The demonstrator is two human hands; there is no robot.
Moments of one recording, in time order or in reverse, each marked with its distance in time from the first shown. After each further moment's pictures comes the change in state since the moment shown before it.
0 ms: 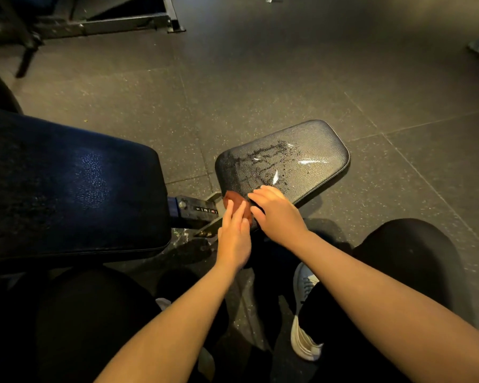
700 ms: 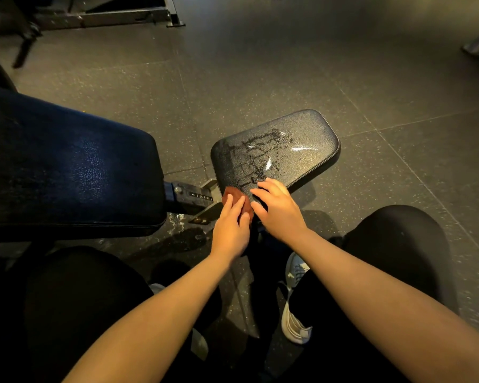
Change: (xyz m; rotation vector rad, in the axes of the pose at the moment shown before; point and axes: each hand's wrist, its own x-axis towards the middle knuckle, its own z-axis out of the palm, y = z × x) left_hand -0.029 0.012 -0.005 0.061 -0.042 -0.025; right_hand -0.035 0.010 0.010 0.076 0.211 0.039
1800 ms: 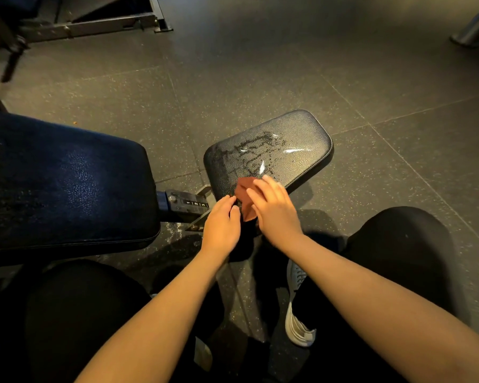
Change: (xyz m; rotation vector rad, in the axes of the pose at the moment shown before) left_hand 0.021 0.009 -0.016 0.054 0.005 0.029; right_hand 0.000 0.003 0.005 -0.343 0.057 -0.145
